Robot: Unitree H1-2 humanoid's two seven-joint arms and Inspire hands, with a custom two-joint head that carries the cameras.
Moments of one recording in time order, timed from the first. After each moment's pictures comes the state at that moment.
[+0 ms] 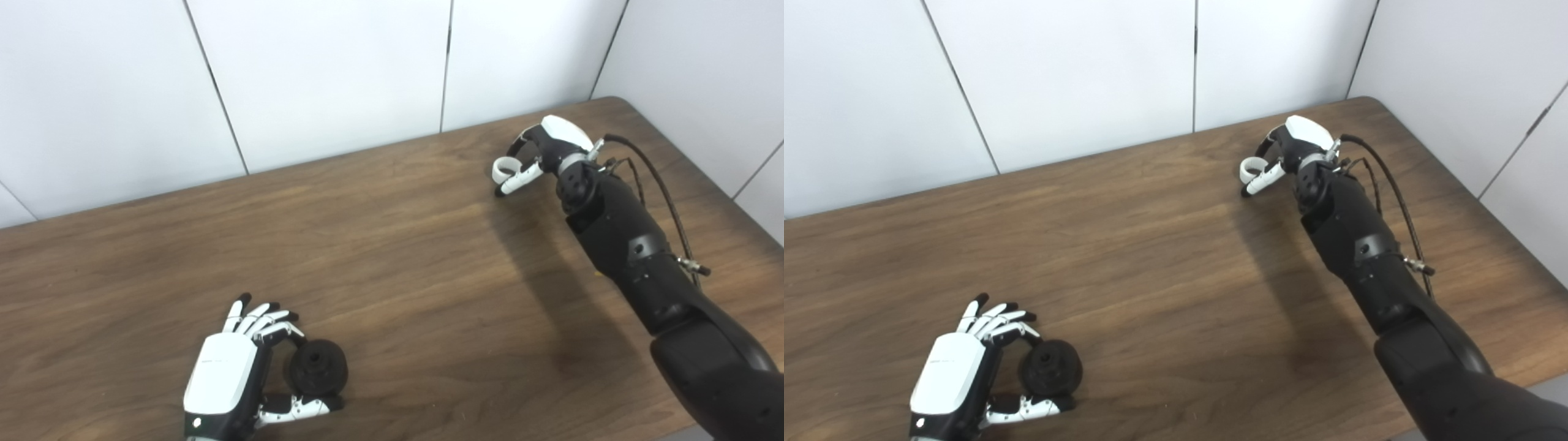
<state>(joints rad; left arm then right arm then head) 0.06 0.27 -0.39 -0.15 0.96 -0.06 0.10 -0.58 -0.50 0.11 0.40 -0.71 0.47 0.19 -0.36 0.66</state>
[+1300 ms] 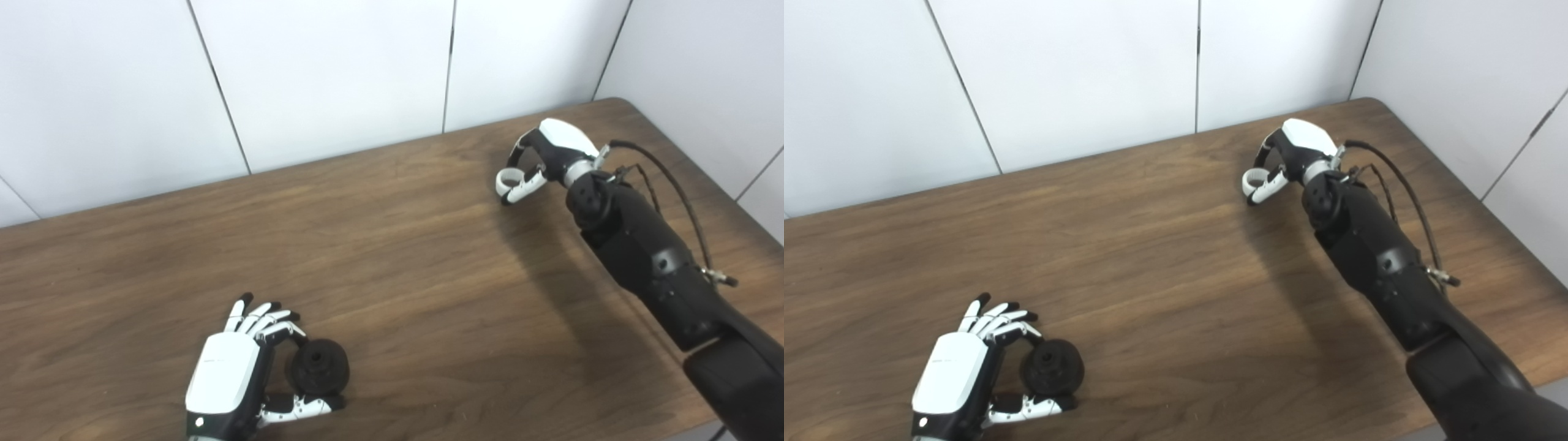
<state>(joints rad) 0.06 0.26 -0.39 -0.15 0.98 -0.05 0.10 -0.48 -0.57 0.18 0.18 -0.64 0.42 0.20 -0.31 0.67</state>
